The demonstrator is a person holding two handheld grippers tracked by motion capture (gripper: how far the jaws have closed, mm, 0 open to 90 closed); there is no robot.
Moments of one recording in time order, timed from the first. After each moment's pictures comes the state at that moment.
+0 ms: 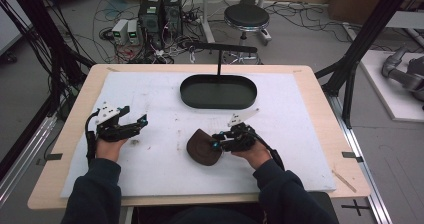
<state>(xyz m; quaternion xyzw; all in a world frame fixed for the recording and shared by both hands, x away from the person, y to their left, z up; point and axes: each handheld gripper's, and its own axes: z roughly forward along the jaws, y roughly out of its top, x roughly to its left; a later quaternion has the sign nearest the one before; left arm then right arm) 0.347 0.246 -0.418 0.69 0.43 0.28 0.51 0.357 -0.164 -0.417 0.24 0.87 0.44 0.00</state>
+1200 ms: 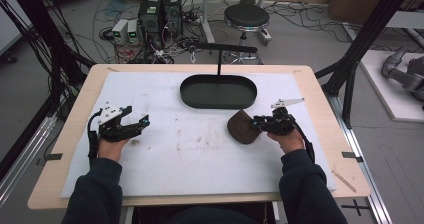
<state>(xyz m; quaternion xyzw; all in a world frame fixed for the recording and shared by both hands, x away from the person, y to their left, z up) 0.348 0.241 -0.419 0.70 0.42 0.28 0.51 0.397 -0.278 -0.417 0.39 0.81 0.42 0.07</state>
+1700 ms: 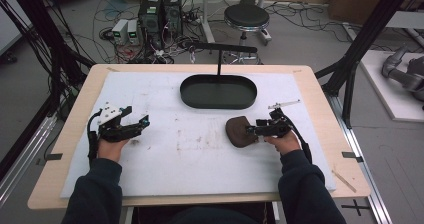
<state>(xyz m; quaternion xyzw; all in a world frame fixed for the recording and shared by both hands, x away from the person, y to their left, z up) 0.347 0.242 -0.419 0.70 0.42 0.28 0.51 0.400 -0.270 -0.434 0.44 0.80 0.41 0.00</state>
